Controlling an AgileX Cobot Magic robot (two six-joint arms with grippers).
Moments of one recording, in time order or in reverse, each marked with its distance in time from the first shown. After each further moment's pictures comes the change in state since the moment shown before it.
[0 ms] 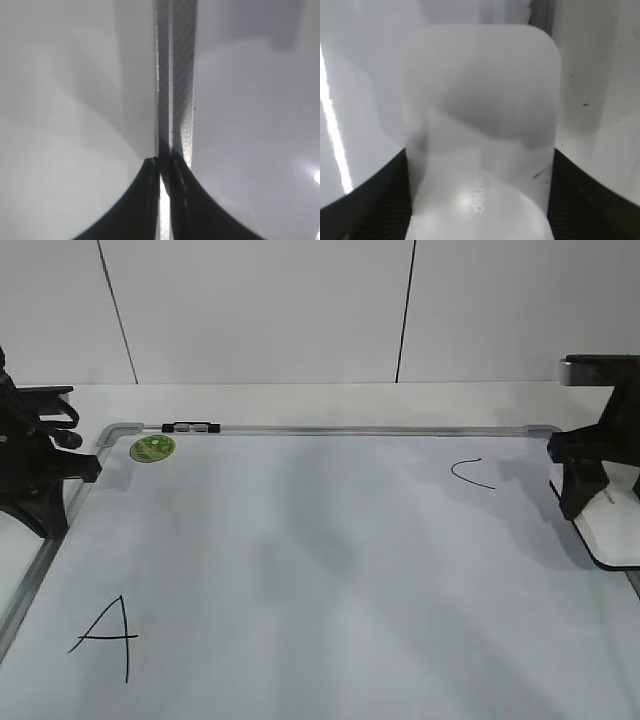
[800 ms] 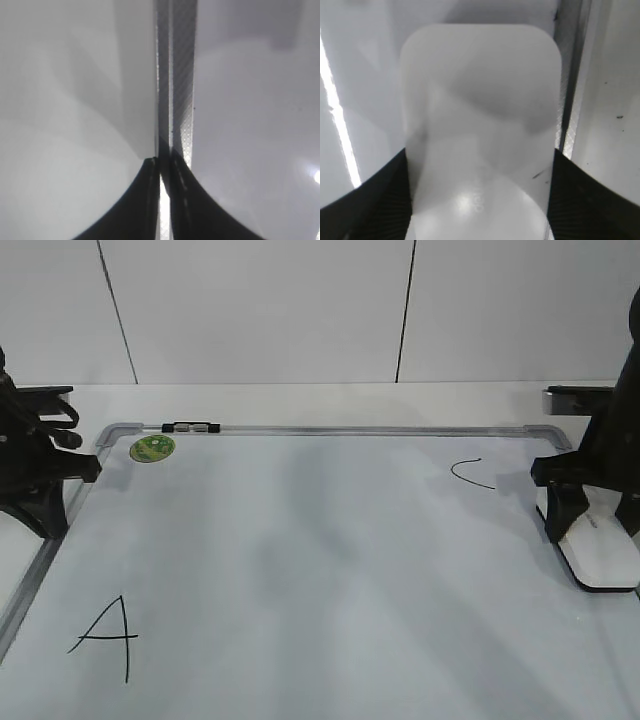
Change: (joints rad) left arm 0.000 0.000 0.000 0.000 0.000 0.000; right arm 0.000 0.094 0.000 0.022 -0.020 0.003
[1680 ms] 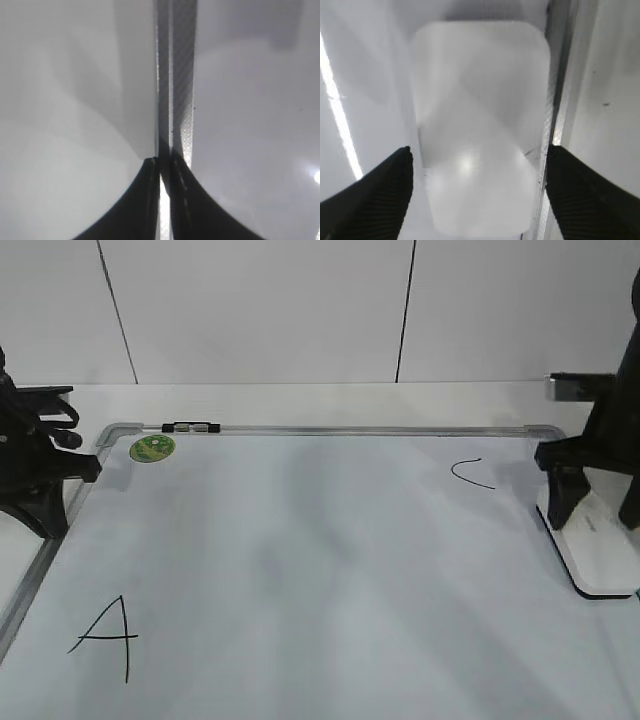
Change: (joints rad) left arm 0.000 0.000 0.000 0.000 0.000 0.000; right arm 0.000 0.002 -0.065 -0.002 0.096 0.002
